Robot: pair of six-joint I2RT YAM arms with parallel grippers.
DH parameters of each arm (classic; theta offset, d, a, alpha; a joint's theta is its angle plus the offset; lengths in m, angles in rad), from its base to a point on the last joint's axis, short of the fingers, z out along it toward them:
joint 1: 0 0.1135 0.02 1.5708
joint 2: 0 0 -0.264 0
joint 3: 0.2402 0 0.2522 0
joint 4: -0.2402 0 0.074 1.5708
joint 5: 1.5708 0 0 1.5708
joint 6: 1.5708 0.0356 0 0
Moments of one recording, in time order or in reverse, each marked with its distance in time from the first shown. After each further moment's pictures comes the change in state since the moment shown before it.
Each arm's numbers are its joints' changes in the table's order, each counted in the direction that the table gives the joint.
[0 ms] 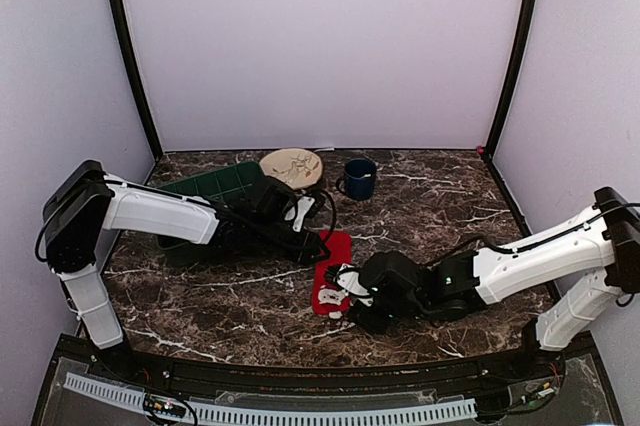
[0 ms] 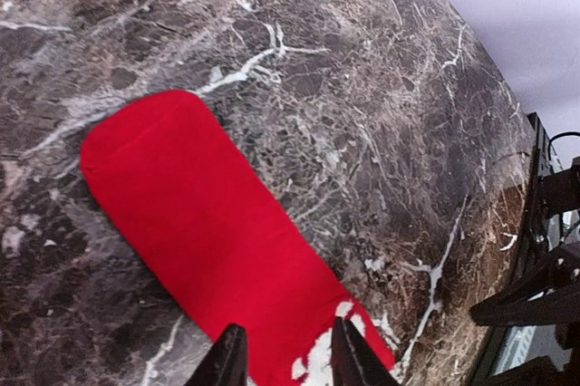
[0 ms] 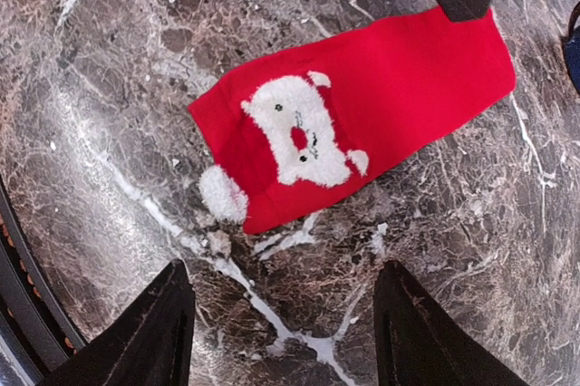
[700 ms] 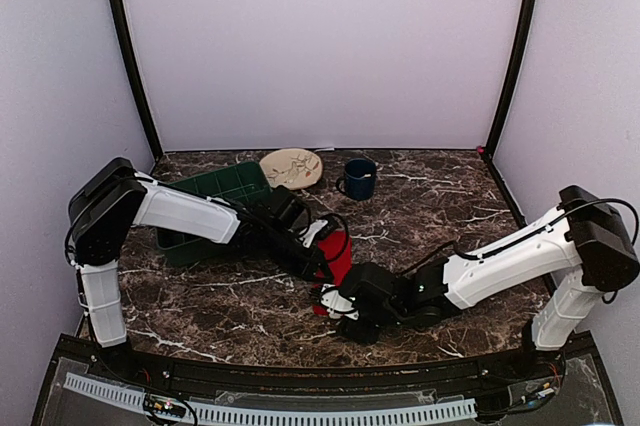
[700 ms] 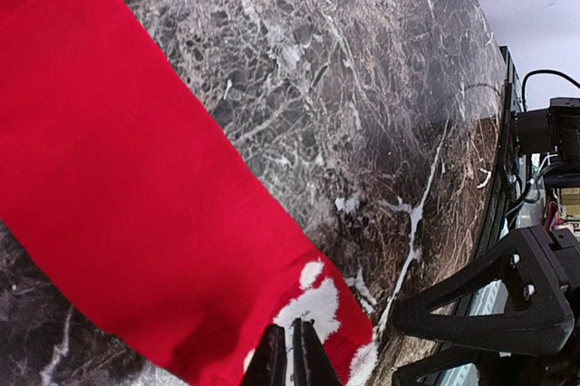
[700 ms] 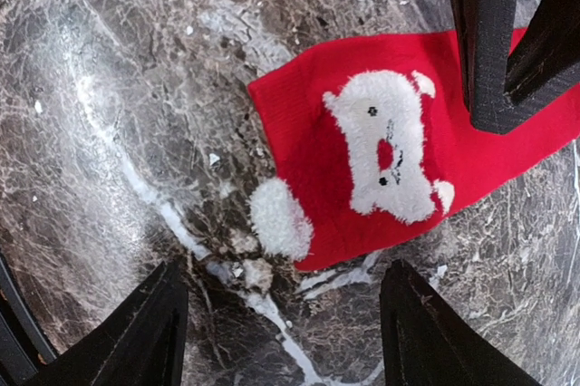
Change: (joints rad) left arm 0.002 -0.165 0.114 -0.145 0.264 -0.002; right arm 0.004 -0.174 0.055 0.024 -0.082 -0.138
